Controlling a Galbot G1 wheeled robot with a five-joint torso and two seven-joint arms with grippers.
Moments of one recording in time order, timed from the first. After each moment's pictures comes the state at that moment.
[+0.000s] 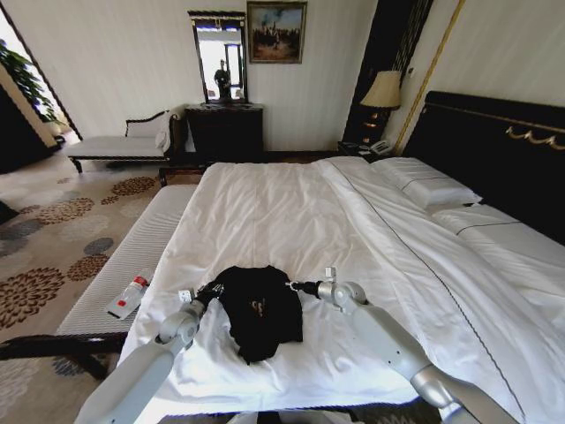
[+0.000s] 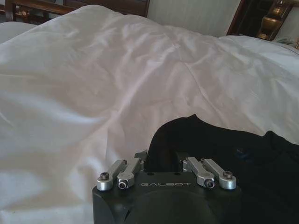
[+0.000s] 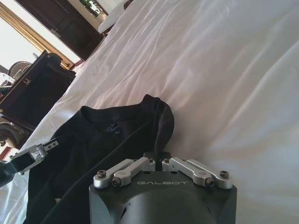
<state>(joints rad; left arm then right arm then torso) 1.06 -0.96 -0.10 -1.62 -0.90 0.20 -0.25 -0.75 1.08 -0.02 1.29 1.02 -0.58 -0.36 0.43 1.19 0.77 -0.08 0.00</state>
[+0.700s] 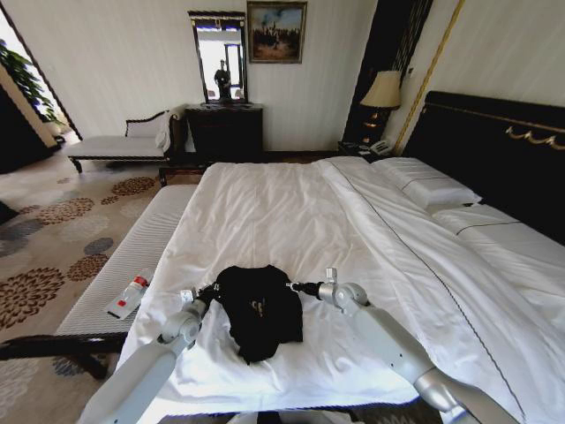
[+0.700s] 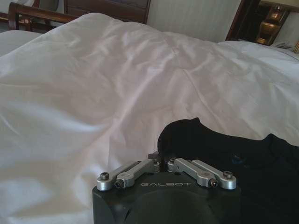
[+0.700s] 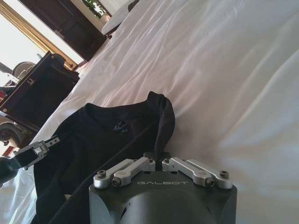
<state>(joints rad) 1.08 -0.95 -0.12 -1.65 -0.88 0.19 -0.26 -0.78 1.07 0.00 1.34 1.02 -0.58 -0.34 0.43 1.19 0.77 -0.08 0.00</state>
